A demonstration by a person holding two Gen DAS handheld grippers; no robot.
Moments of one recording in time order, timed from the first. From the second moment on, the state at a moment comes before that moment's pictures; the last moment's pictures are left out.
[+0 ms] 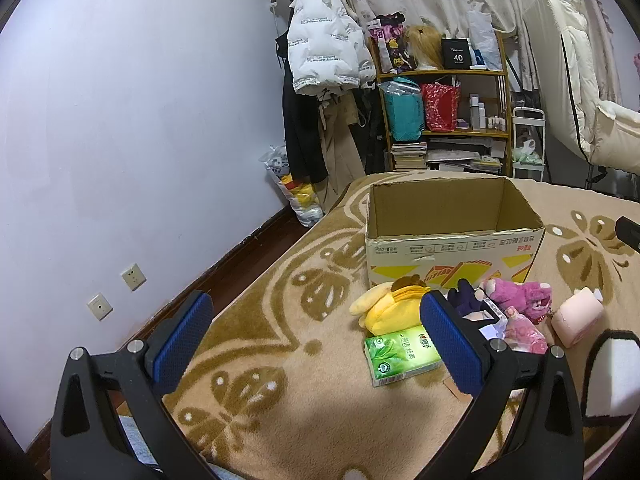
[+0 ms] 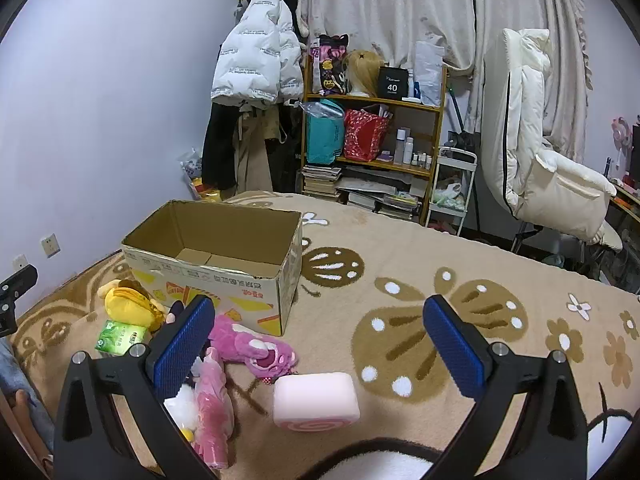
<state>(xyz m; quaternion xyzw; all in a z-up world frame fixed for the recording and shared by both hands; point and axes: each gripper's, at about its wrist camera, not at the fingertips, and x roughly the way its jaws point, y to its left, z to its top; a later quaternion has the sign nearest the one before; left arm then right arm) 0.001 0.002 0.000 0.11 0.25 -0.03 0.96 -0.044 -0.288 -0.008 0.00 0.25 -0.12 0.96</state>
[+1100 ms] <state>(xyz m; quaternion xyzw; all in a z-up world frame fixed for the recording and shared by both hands) 0.001 0.001 -0.003 0.12 0.25 -0.03 0.96 -0.043 -0.288 -0.013 0.00 0.25 -0.11 0.96</state>
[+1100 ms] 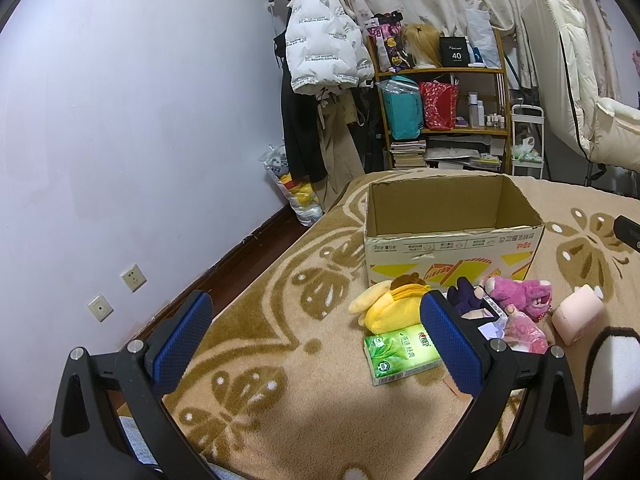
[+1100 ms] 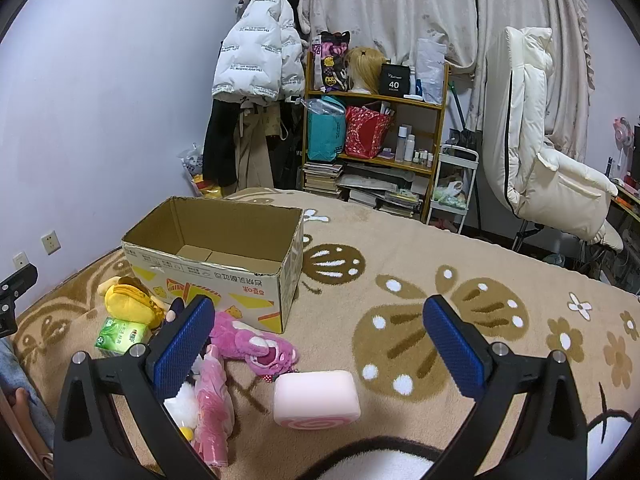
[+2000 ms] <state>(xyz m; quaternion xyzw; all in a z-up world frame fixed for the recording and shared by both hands) 0.002 0.000 -0.004 0.12 0.25 -0.03 0.96 -0.041 -0.287 -0.013 0.00 0.25 -0.11 0.96</state>
